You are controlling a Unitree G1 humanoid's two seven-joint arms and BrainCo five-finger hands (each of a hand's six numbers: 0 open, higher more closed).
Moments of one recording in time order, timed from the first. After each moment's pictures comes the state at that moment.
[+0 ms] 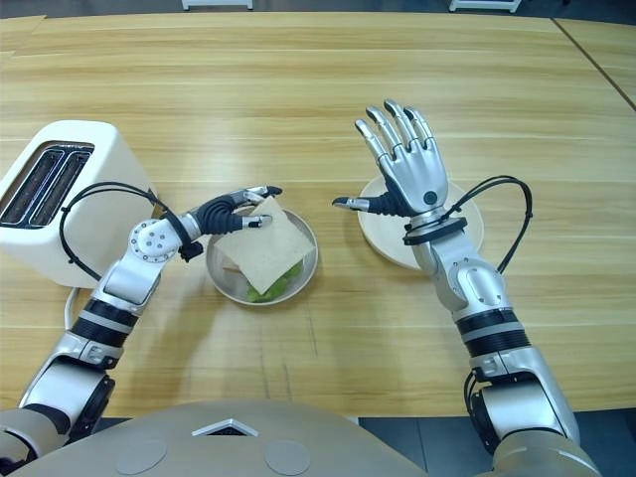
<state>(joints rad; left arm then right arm) -0.32 0.33 -0.30 0.14 0.11 -0.02 -0.57 -0.24 -0.67 0.25 0.20 -1.01 -0.22 -0.59</state>
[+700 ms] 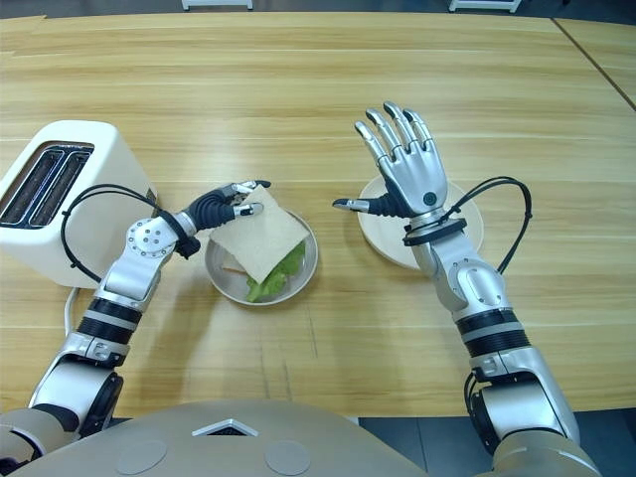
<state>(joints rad) -0.33 0.30 -0.25 0.23 0.11 0.01 -0.53 -0.24 -0.67 0.26 0.20 -1.01 -0.23 -0.59</state>
